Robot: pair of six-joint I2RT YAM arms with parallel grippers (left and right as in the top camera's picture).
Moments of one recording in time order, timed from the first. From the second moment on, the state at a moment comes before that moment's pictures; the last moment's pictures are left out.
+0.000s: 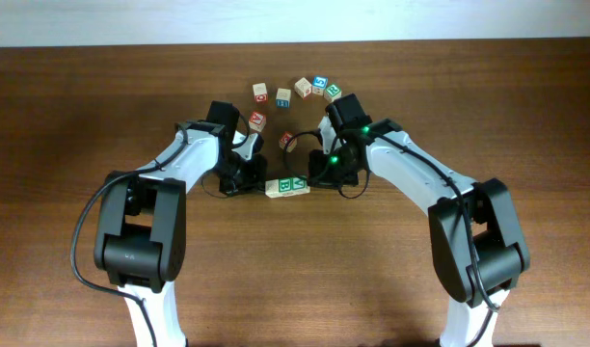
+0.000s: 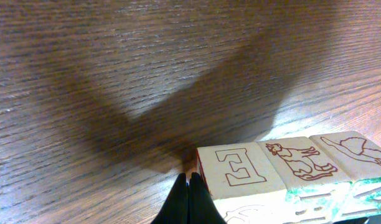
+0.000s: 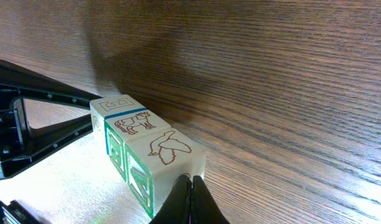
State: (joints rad) left arm -0.21 2.09 1.38 -0.79 0.51 -0.20; right arm 0.41 2.02 1.42 -0.70 -0.46 0.38
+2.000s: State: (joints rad) left arm -0.25 2.08 1.40 -0.87 0.29 -0.21; right arm 0.42 2.08 1.42 -0.75 -0.37 0.46
